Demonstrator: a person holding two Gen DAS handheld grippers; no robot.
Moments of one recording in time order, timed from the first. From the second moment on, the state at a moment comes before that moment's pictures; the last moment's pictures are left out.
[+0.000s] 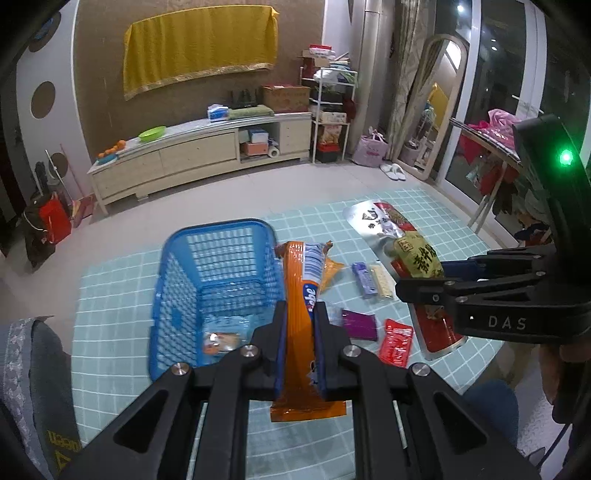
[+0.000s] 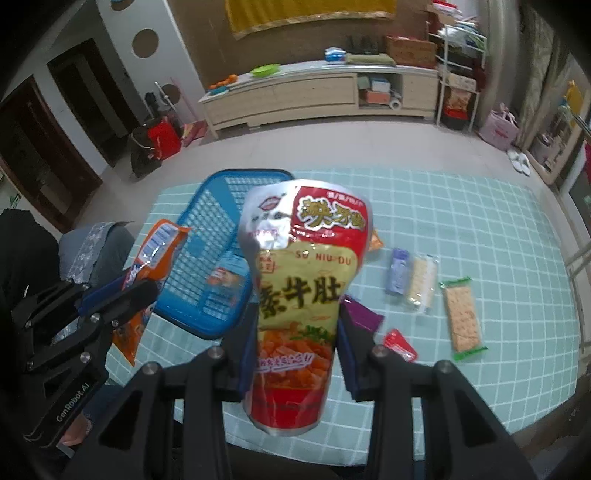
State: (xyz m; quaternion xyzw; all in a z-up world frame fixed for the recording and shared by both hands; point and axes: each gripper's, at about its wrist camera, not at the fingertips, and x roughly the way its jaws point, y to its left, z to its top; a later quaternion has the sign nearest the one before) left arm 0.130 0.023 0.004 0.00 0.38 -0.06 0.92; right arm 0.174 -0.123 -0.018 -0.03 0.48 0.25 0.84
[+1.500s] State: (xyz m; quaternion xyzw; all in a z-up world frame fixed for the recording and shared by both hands) left arm 0.221 0.150 -0.054 -0.06 0.43 0.01 0.90; right arm 0.285 0.045 -0.105 -0.22 0.52 0.33 0.76
